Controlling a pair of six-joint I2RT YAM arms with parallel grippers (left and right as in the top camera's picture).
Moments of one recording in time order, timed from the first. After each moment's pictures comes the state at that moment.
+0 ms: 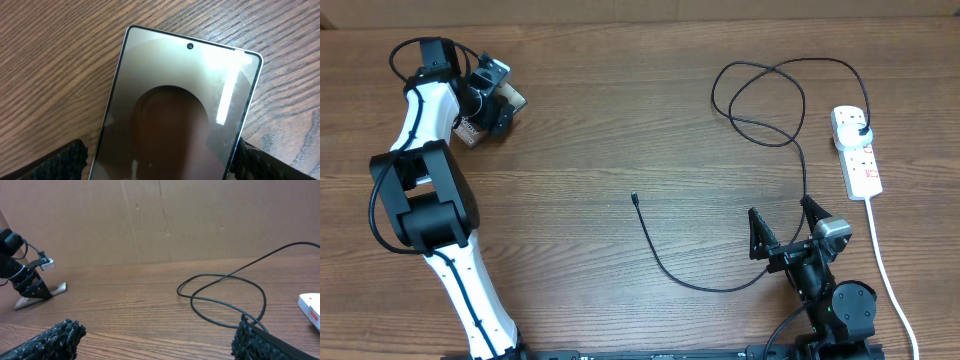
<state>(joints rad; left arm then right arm) 0.24 2.38 1.89 -0.68 0.18 0.73 0.14 0.01 0.02 -0.02 -0.13 0.18</state>
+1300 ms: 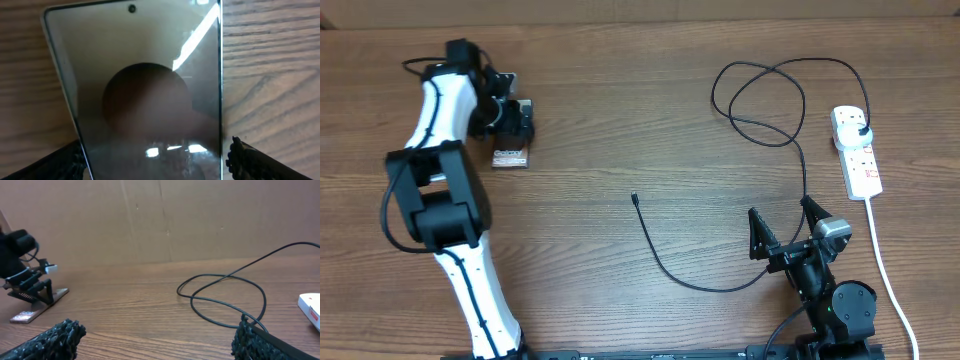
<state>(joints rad) 0.13 2.37 1.92 -1.01 0.10 0.19 0.14 0.01 0.02 -0.02 -0.13 0.17</state>
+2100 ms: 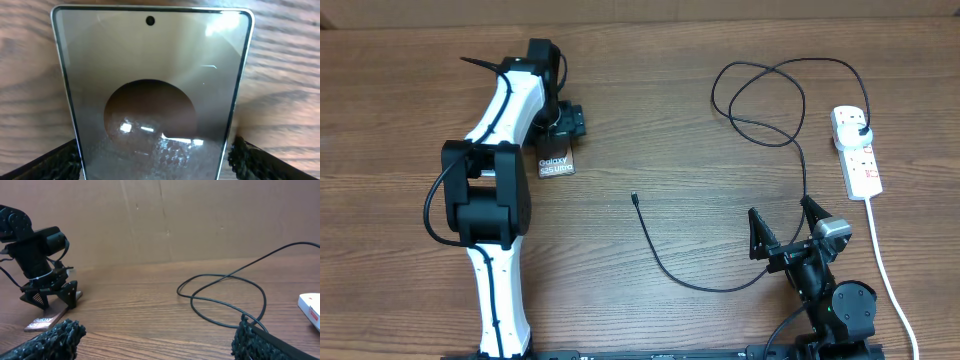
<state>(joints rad) -0.10 2.37 1.91 -1.06 -0.04 -0.32 0.14 0.01 0.02 -0.02 -0.14 0.17</state>
